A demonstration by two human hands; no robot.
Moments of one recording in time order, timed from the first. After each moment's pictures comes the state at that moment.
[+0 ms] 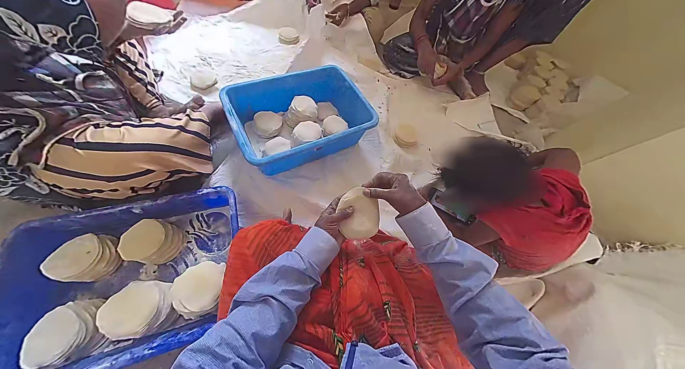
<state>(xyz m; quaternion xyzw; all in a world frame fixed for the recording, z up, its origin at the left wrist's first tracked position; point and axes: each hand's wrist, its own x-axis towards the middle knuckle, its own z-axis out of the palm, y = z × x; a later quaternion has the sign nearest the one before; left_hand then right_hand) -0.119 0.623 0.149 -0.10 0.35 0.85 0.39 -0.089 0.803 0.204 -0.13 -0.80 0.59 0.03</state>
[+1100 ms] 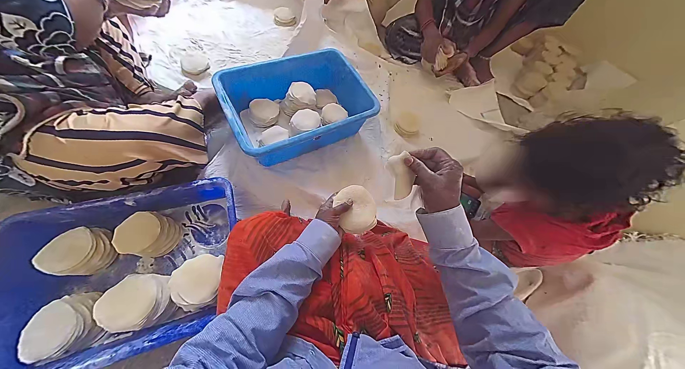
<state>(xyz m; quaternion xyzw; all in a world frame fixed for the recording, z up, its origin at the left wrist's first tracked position) -0.117 0.626 0.151 -0.16 0.44 0.79 0.38 -0.063 0.811 0.225 -0.17 -0.74 0.58 0.30</state>
